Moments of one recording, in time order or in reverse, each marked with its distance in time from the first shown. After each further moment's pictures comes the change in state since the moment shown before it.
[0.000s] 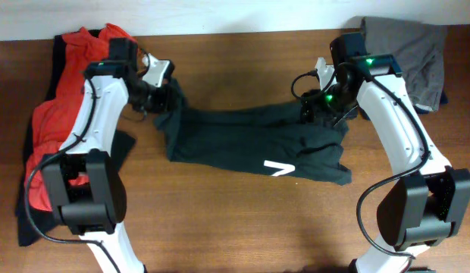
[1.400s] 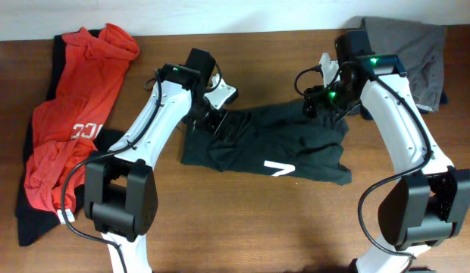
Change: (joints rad) left arm -0.331 0.002 0.009 -0.140 -0.156 0.052; right arm -0.022 0.000 0.000 0.041 0.000 -0.001
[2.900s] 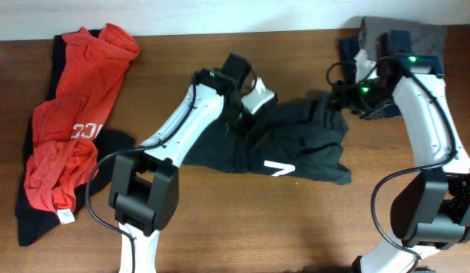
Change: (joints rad) left arm -0.140 0.097 0.125 0.066 0.216 0.013; right arm -0.203 0.000 0.000 -0.037 -0.139 0.043
